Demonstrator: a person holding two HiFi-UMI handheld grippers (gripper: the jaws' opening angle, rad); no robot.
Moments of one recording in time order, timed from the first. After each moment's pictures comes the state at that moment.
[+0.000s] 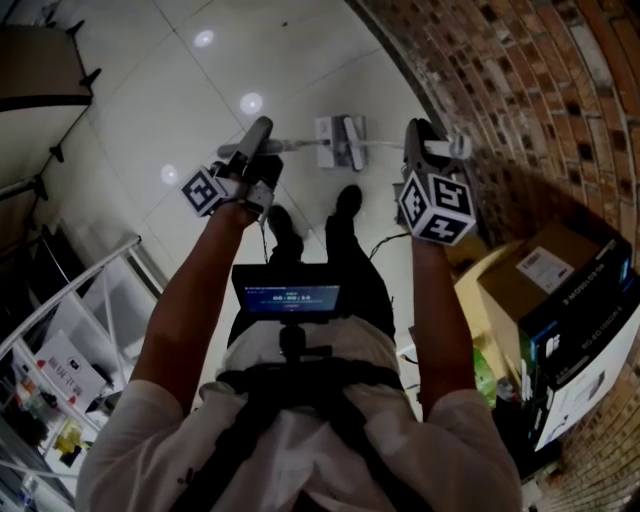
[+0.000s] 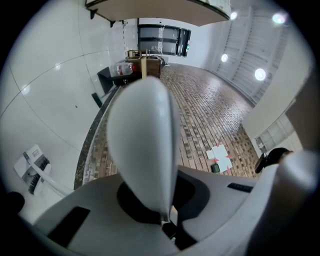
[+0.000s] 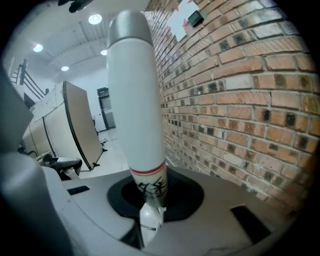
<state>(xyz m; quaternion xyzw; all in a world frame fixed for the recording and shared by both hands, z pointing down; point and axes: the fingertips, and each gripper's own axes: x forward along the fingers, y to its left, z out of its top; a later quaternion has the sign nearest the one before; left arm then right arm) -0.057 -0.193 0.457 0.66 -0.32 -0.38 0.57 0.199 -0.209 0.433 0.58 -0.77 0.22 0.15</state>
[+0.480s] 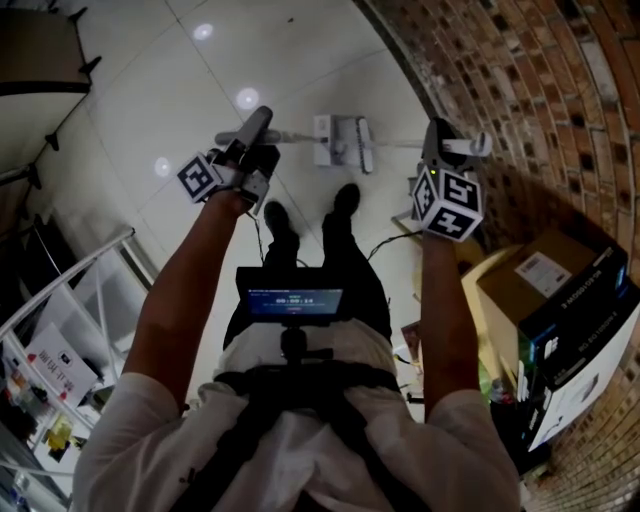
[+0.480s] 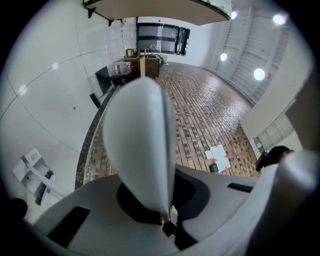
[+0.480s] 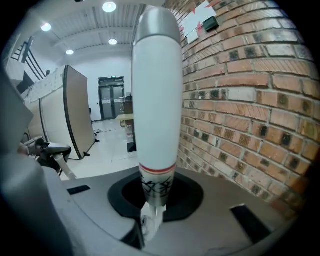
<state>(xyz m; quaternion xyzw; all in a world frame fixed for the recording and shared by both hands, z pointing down) -0.080 -0.200 0.462 0.67 -0.31 -0.37 0.56 0.212 -0.219 0.436 0.60 -0.75 0.17 0.21</state>
